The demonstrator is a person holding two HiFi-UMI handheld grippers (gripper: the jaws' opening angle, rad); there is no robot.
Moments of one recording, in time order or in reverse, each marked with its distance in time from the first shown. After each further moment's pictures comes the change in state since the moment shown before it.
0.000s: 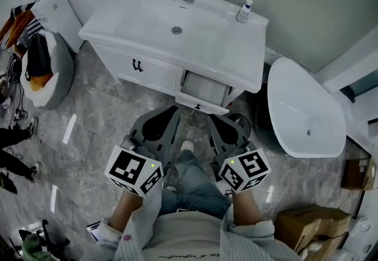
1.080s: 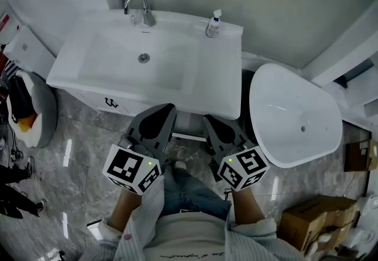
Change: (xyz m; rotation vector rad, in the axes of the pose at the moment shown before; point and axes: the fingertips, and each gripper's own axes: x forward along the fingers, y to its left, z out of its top) left arm 0.191 0.023 0.034 0.036 0.021 -0.139; right arm 0.060 -0.156 0.060 0.051 -0.025 -0.116
